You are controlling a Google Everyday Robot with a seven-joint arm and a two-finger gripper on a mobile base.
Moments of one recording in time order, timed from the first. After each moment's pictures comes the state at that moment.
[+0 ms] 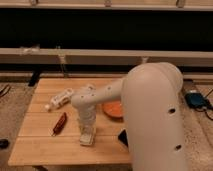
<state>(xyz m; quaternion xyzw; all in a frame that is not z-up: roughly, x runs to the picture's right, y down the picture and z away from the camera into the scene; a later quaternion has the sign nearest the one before) -0.103 0.234 0.811 -0.29 0.30 0.69 0.59</state>
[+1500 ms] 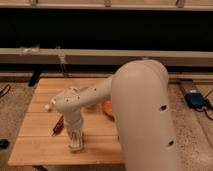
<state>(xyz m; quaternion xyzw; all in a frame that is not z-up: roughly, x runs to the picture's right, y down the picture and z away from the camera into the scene) -0.164 0.251 0.777 -0.33 0.27 0.60 0.68</state>
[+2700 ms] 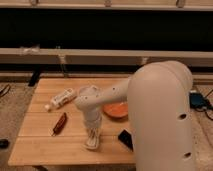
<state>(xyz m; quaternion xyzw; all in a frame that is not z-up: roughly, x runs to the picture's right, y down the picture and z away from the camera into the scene) -0.054 0.243 0.791 -0.26 0.35 0.69 0.58</state>
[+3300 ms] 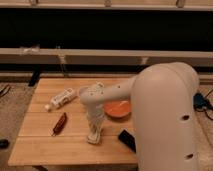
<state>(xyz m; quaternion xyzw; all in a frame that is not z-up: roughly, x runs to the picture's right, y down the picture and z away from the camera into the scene) -0.054 0.222 0.809 -0.26 0.32 0.71 0.57</state>
